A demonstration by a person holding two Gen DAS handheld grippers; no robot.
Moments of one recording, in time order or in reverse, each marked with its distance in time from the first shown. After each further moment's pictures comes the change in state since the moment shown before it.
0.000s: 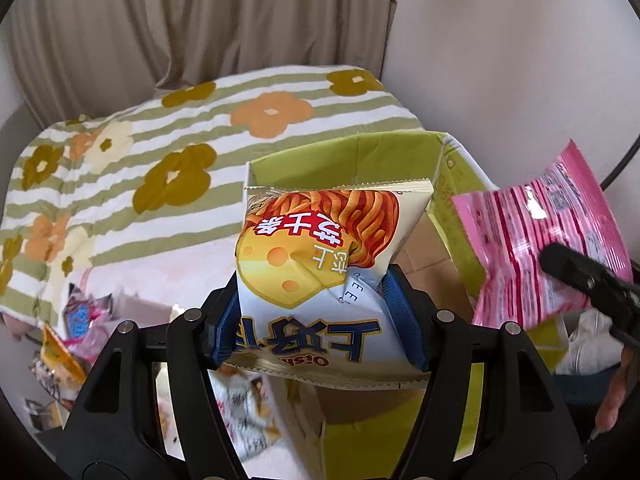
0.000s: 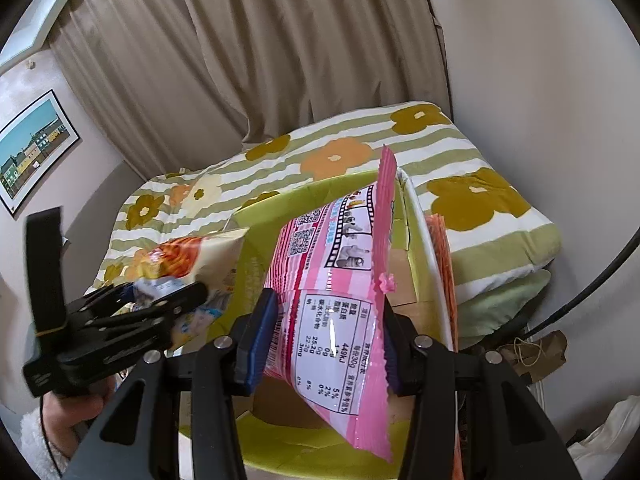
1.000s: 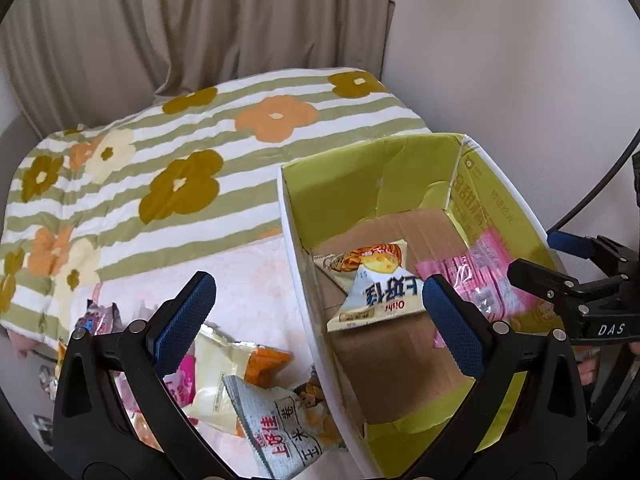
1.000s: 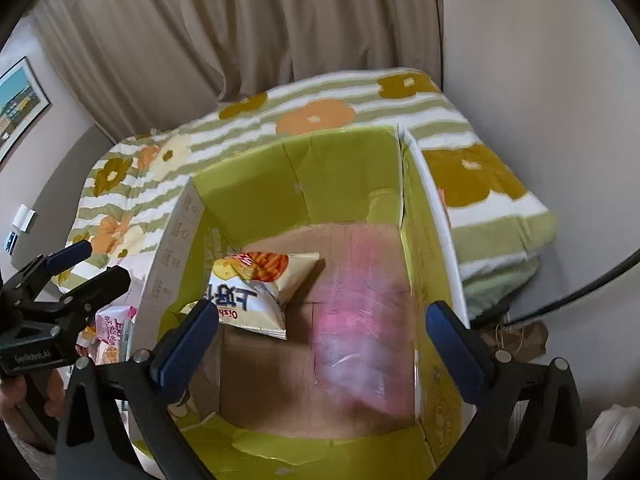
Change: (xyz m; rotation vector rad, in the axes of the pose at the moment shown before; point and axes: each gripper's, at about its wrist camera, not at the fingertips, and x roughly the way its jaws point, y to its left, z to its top) left arm -0.008 0.035 -0.004 0.039 -0.018 0.003; right arm 0.049 0.005 -0.005 -0.064 0.105 -0.113
